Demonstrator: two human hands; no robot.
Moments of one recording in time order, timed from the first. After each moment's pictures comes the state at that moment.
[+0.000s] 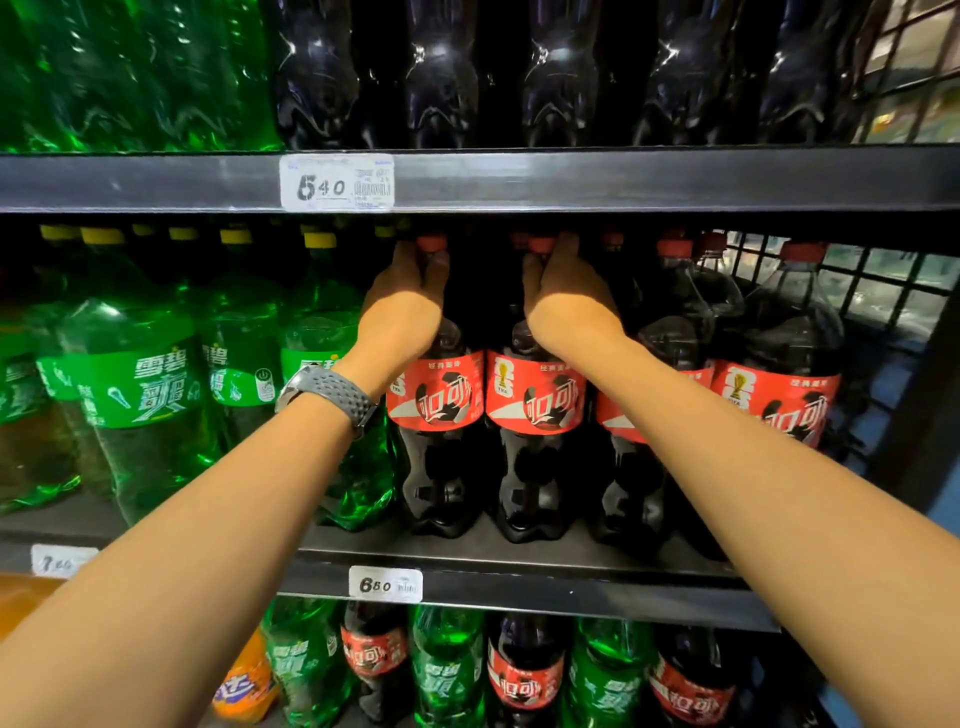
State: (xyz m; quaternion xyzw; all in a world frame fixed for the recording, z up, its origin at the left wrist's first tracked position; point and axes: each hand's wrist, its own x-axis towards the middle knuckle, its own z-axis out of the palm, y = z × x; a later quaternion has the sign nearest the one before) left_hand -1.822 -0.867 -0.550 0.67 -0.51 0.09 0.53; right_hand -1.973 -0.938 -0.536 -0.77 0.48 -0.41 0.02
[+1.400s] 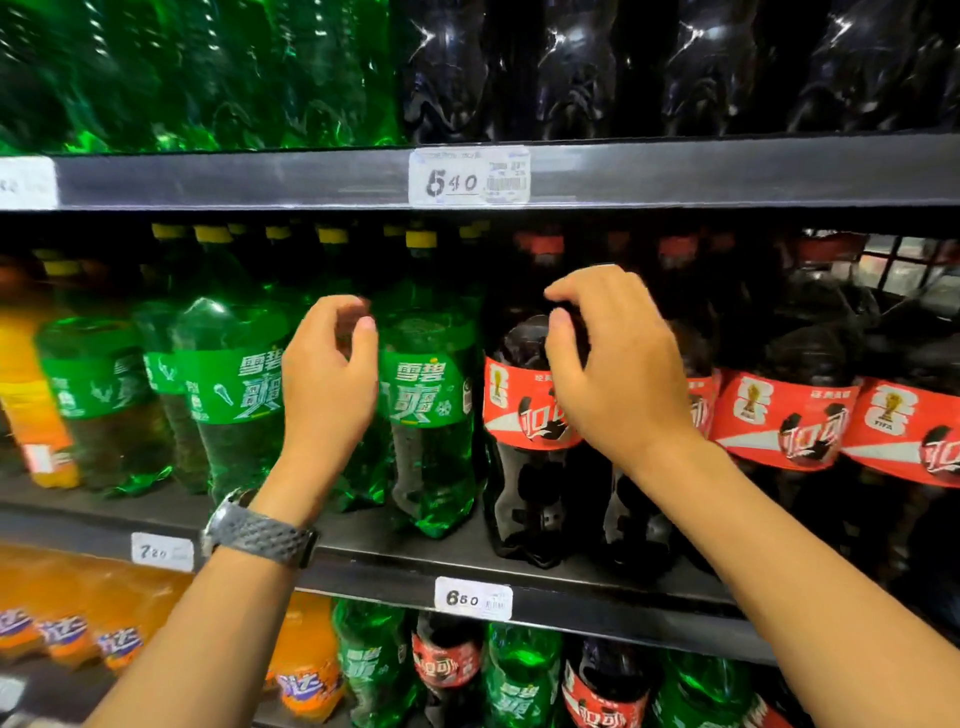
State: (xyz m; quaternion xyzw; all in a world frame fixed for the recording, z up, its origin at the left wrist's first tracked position) left_hand -1.735 -0.756 -0.605 0.61 -0.45 0.21 0.62; right_hand -1.950 -0.837 -0.573 -0.80 0.21 -0.56 -0.07
